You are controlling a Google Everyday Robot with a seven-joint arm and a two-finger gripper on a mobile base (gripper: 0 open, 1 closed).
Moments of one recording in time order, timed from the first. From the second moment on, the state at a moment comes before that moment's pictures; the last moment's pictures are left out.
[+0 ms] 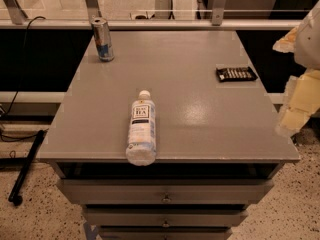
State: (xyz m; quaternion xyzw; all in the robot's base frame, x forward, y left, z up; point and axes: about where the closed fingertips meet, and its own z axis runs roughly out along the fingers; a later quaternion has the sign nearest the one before) arm 0.438 -0.217 0.976 -0.60 0.78 -0.03 0.16
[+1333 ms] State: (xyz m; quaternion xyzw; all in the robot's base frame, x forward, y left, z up) arm 0.554 -0.241 0.931 -0.55 0.80 0.02 0.24
